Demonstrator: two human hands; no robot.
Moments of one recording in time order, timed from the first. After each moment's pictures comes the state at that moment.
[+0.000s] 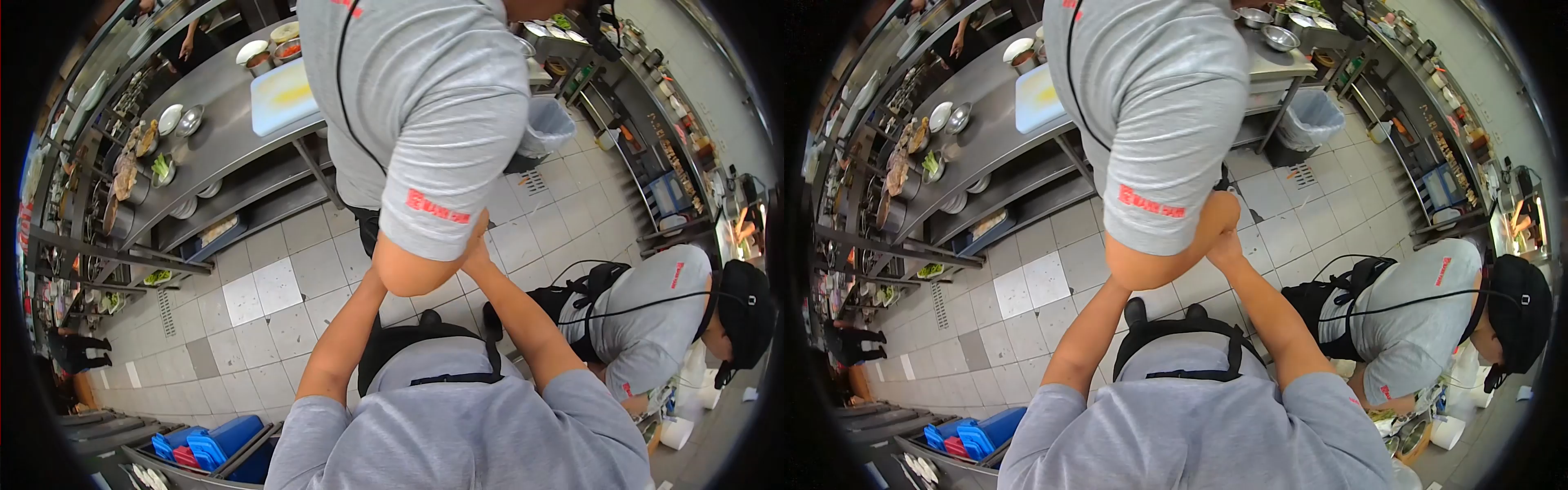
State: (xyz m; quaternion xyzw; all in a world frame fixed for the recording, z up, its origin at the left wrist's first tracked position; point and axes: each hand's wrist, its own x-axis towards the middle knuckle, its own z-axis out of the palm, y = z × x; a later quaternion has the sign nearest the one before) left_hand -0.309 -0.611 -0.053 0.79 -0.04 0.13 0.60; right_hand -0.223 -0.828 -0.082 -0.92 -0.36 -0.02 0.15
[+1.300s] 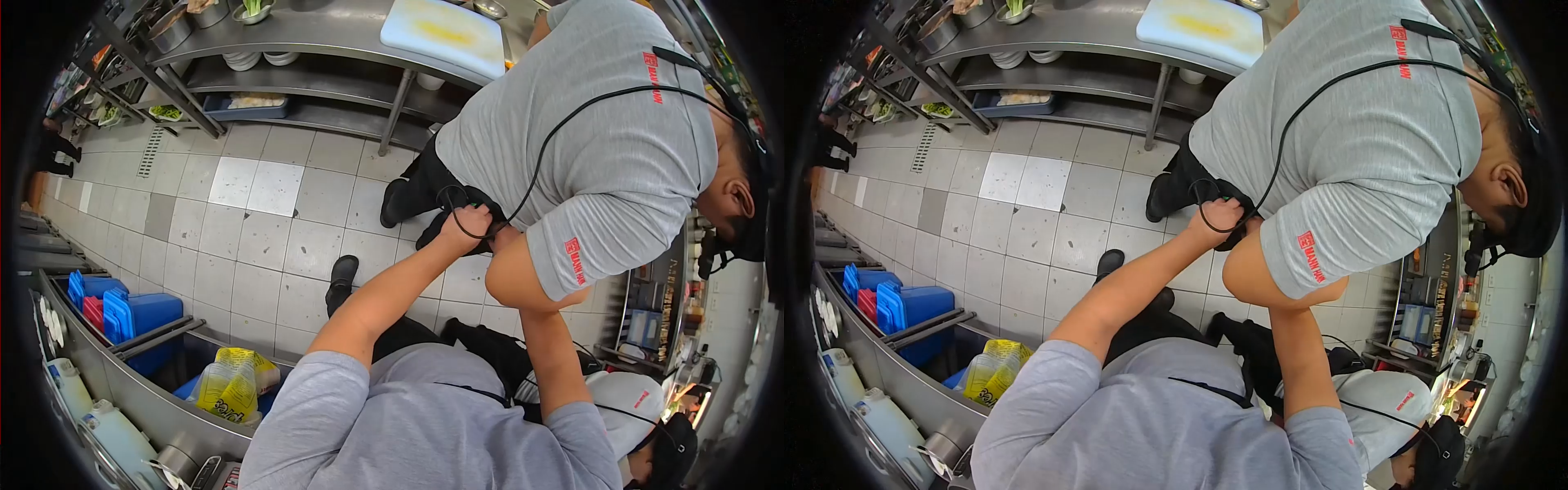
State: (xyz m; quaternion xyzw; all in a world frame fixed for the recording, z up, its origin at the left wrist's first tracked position) left_hand -0.279 -0.590 -0.065 0.94 0.06 0.18 0.30; right_hand -0.143 -0.804 -0.082 -0.90 -0.34 0.11 0.24
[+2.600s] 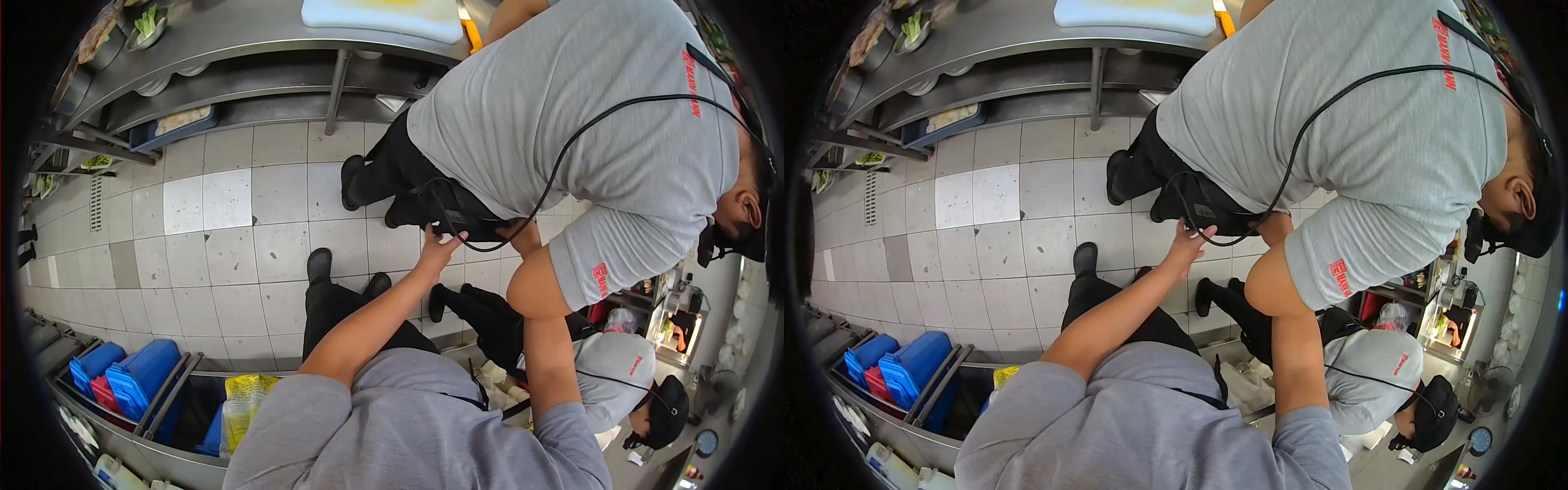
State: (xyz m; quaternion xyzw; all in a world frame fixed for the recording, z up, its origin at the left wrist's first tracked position) left_hand -0.287 -0.622 -0.113 0.35 0.42 -0.04 0.84; right_hand -0.093 -0.791 -0.067 -0.95 -0.21 0.23 0.02
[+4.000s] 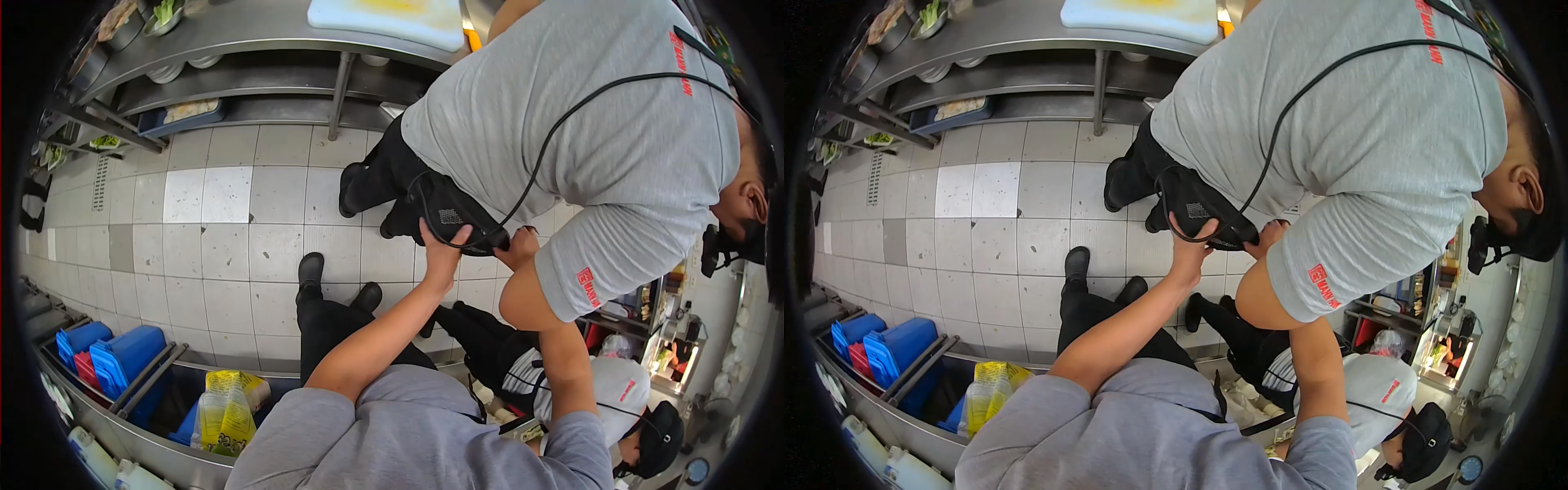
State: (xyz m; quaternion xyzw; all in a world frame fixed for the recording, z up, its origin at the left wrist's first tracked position) left_hand -0.253 -0.658 -0.072 0.23 0.36 0.19 0.88; right_hand -0.102 -0.802 -0.033 -0.89 -0.44 0.06 -0.15
